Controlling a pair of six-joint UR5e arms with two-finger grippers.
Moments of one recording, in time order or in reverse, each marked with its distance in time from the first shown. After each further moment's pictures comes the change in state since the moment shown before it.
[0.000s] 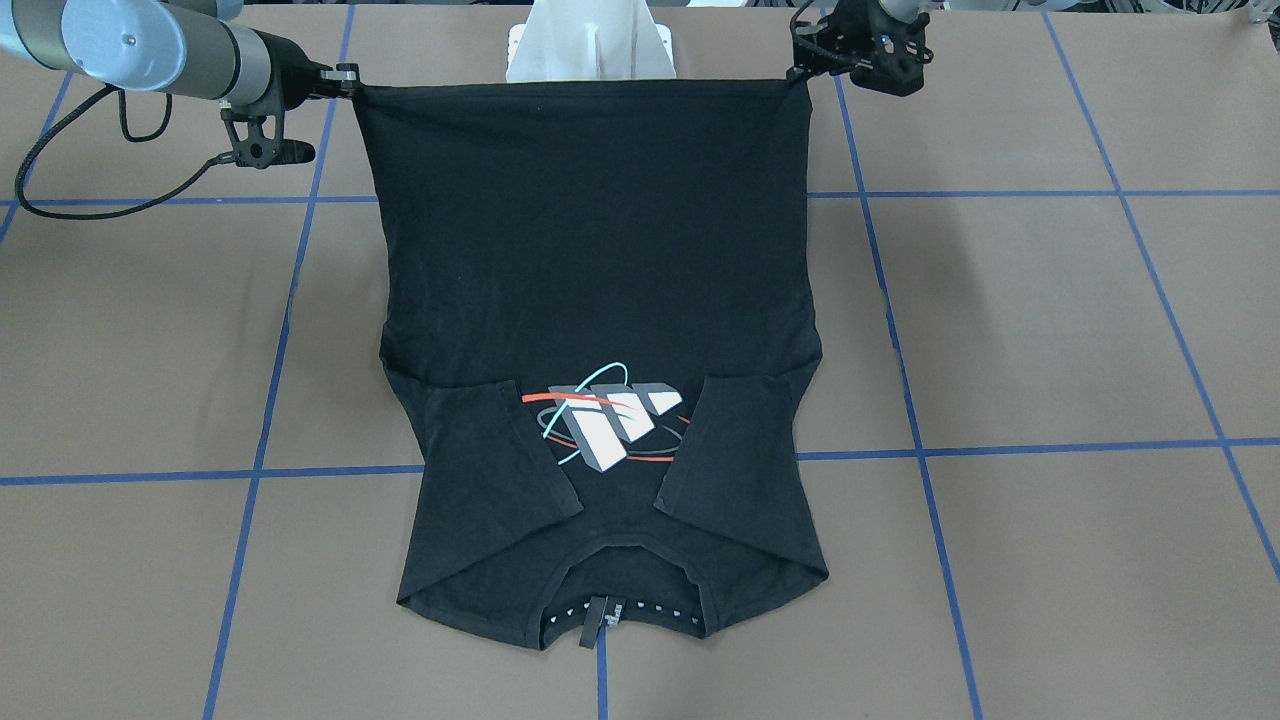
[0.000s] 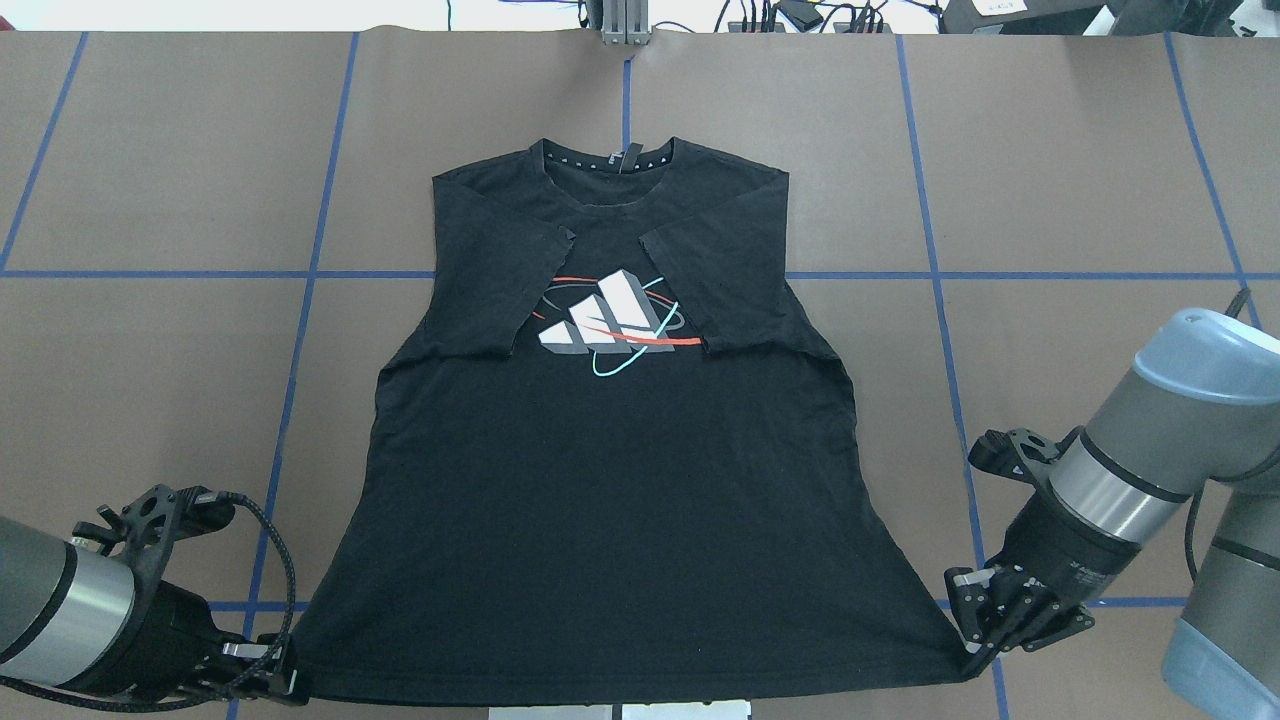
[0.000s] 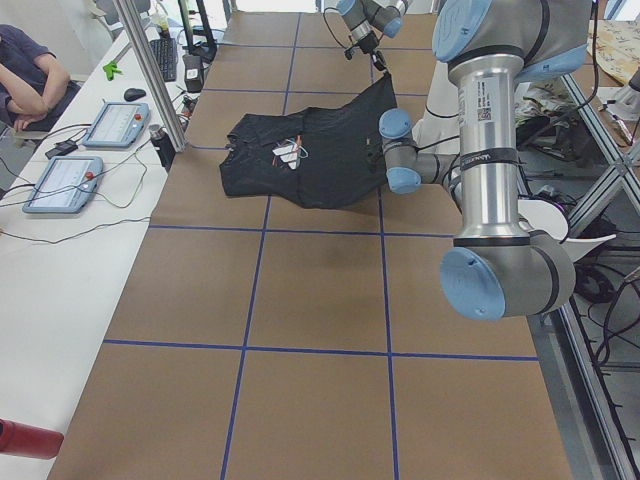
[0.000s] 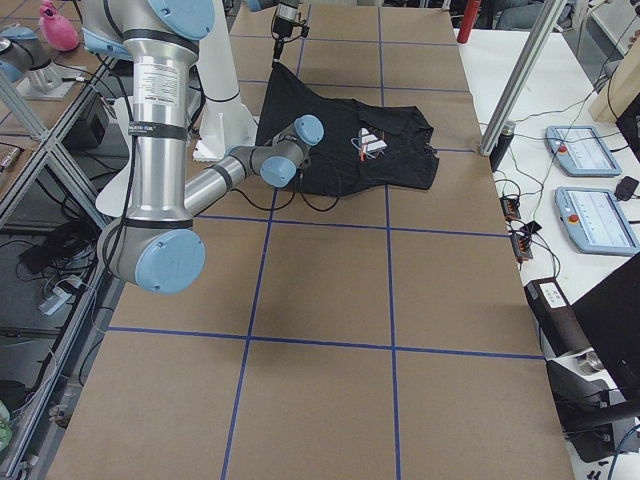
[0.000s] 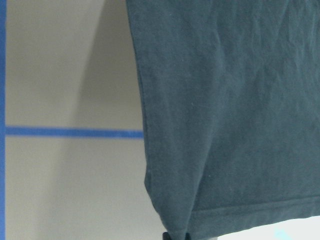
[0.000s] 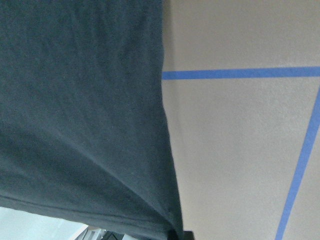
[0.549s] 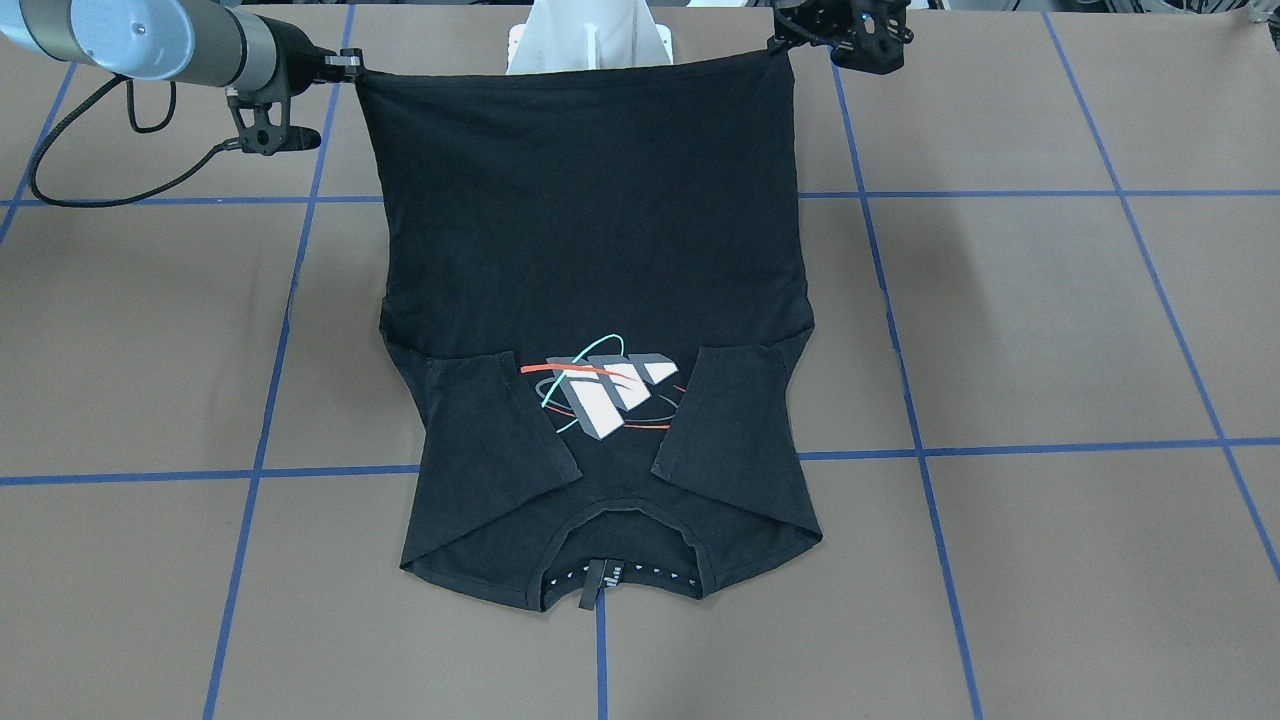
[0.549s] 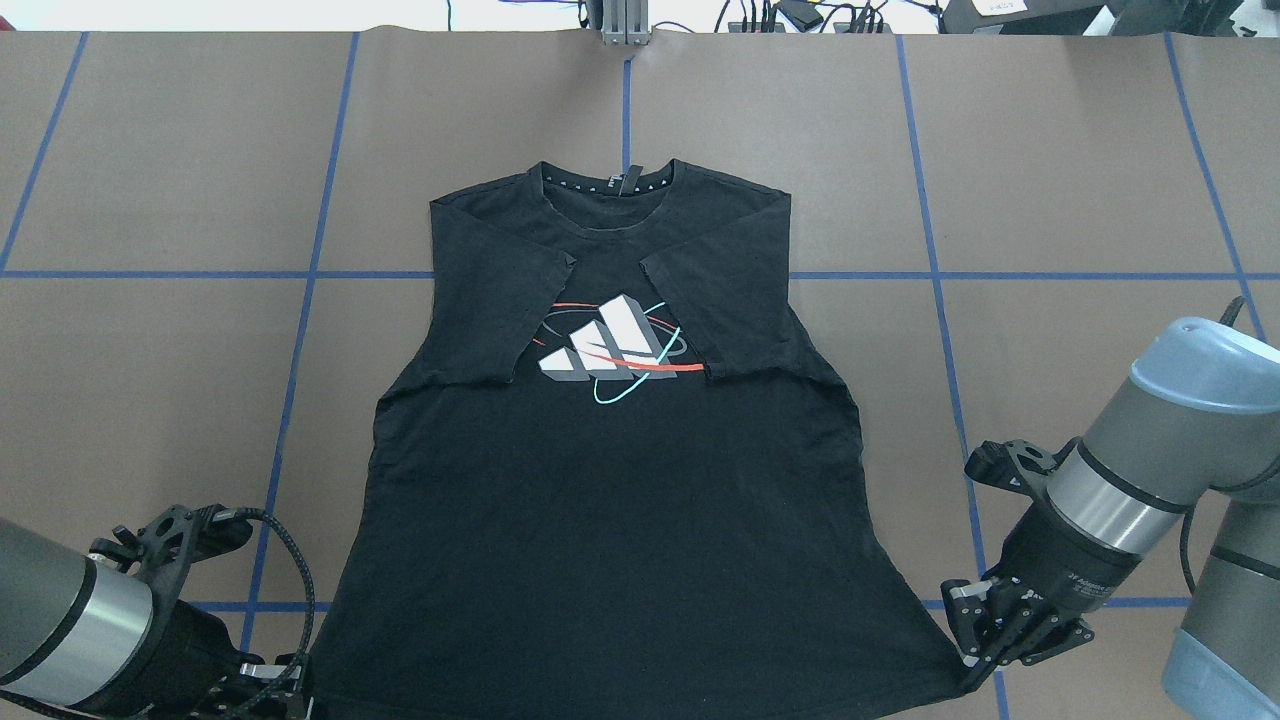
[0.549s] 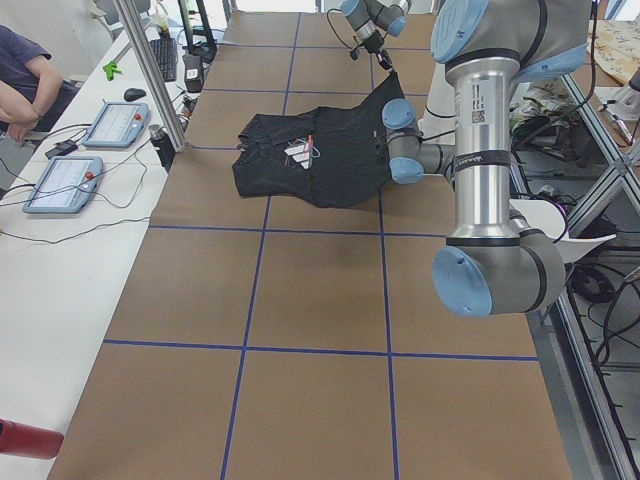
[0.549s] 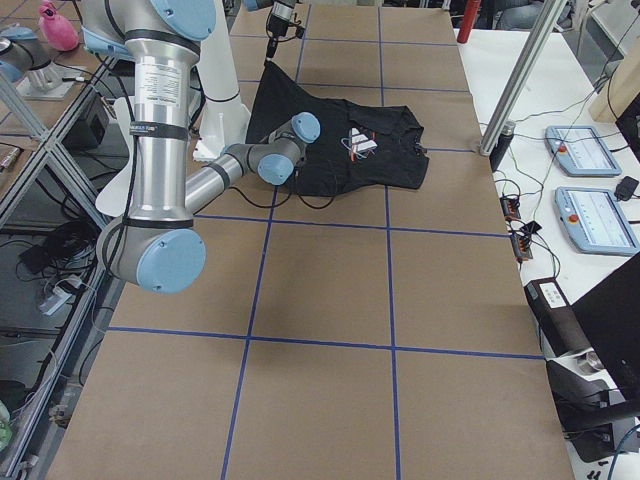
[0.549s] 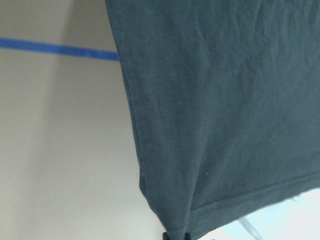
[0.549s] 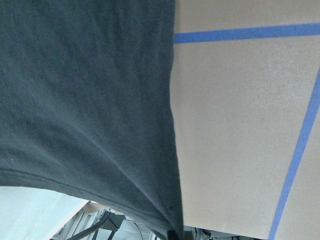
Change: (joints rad) left arm -0.006 -0.045 -0.001 0.031 -0.032 -0.077; right arm 0.013 0.013 0.011 0.001 0.006 0.027
